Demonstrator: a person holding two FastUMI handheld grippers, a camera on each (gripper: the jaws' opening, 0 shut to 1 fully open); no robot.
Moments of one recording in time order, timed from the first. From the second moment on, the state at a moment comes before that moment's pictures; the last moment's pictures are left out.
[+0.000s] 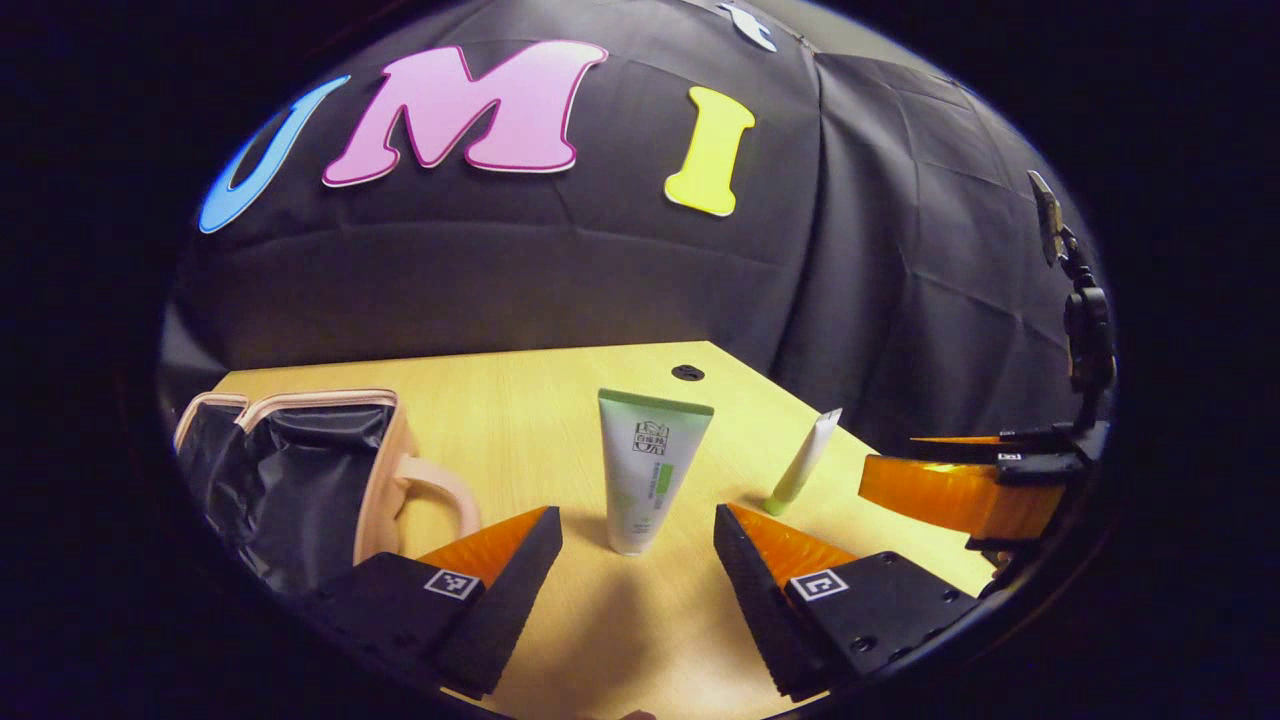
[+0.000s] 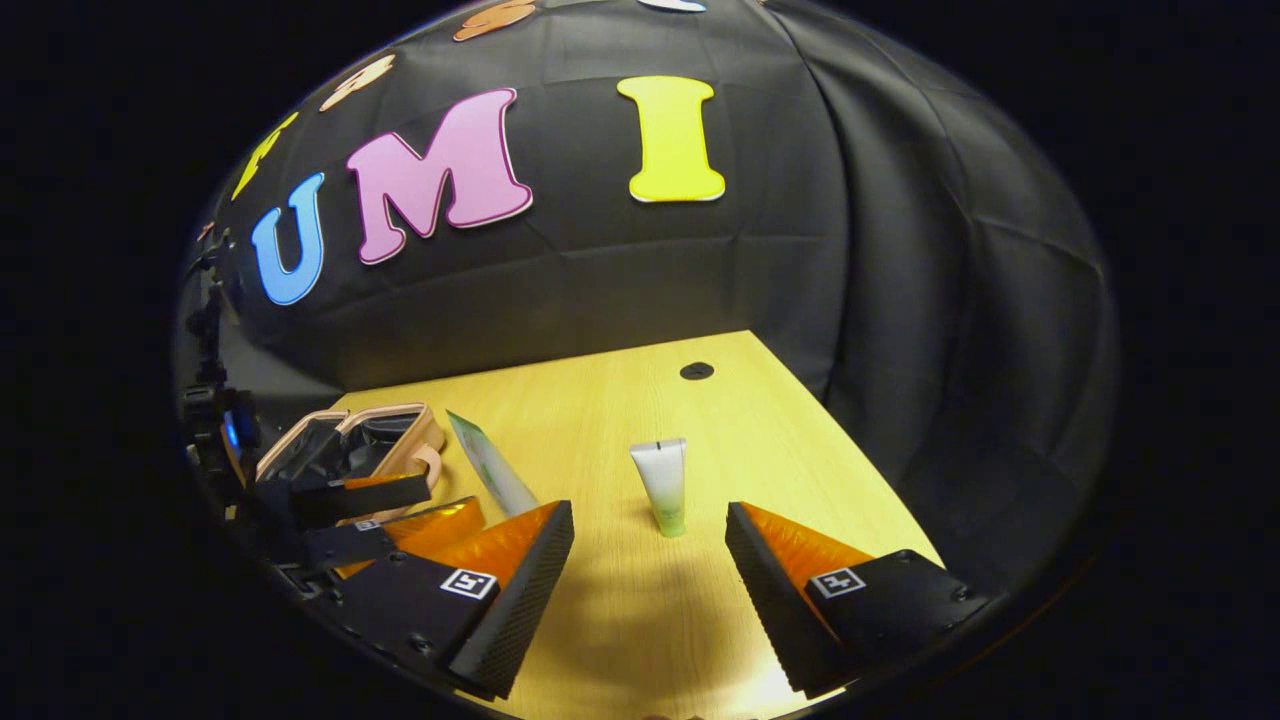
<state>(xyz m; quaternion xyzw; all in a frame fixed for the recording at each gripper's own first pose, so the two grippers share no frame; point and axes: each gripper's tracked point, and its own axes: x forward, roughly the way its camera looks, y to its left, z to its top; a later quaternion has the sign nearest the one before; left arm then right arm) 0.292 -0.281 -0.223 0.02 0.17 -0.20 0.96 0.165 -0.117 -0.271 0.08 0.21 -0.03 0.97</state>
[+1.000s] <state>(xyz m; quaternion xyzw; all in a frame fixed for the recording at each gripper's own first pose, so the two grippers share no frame) 0.362 -0.292 -0.271 0.01 0.20 -0.16 0.97 0.259 -0.131 -0.344 0.09 0.23 -0.06 0.97</state>
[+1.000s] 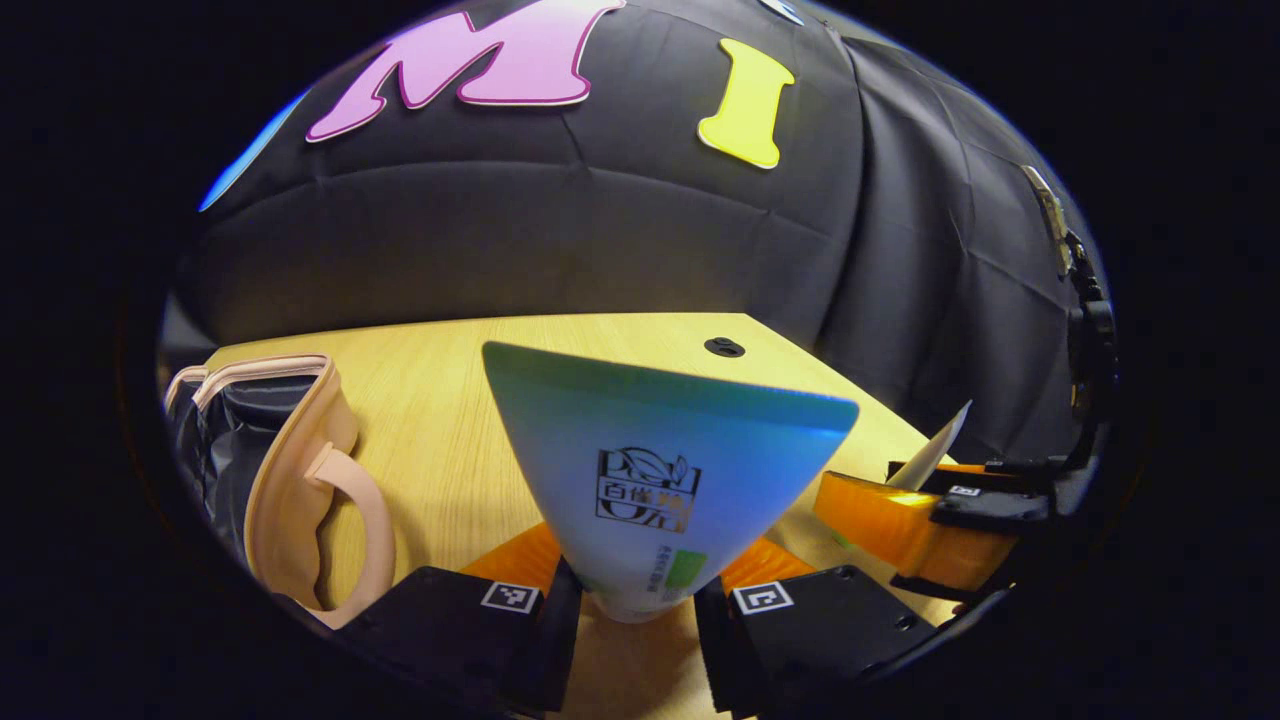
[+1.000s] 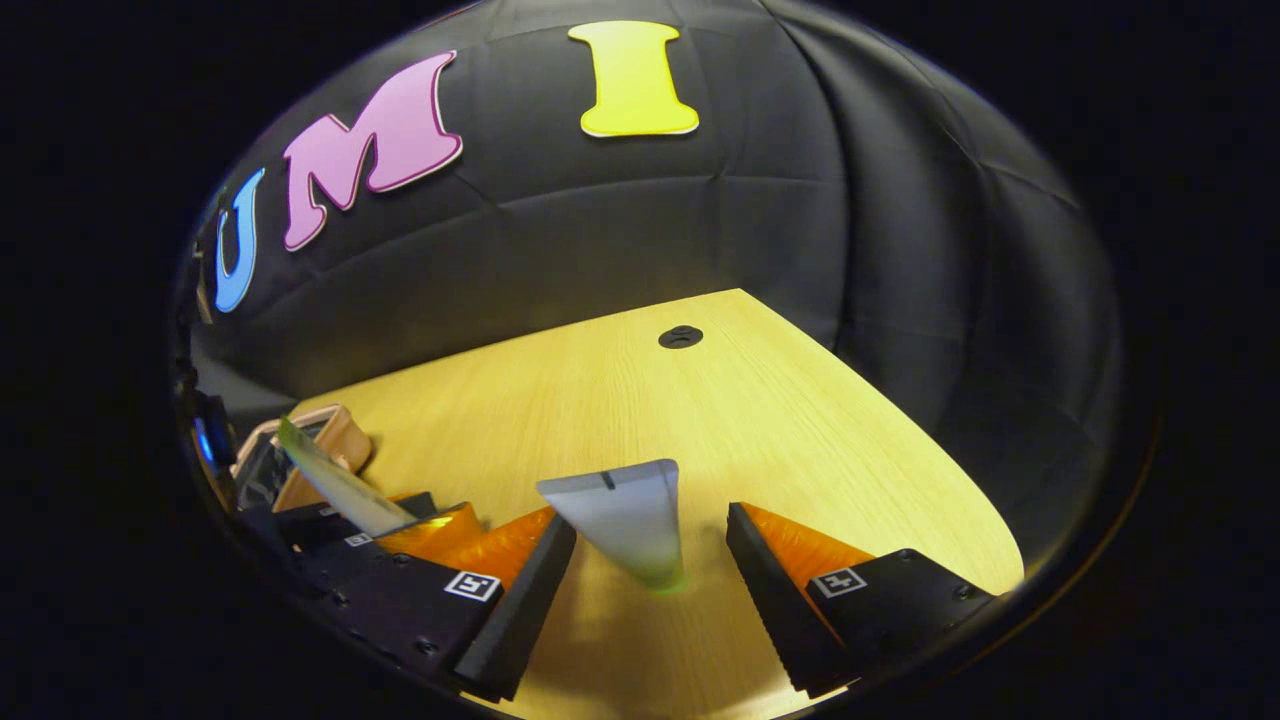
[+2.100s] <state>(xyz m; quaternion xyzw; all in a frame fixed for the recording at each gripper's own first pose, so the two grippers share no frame) 0.262 -0.185 -0.155 -0.03 0.14 -0.11 0.98 0.169 -0.068 -0.201 -0.04 0.17 0.02 0.98</state>
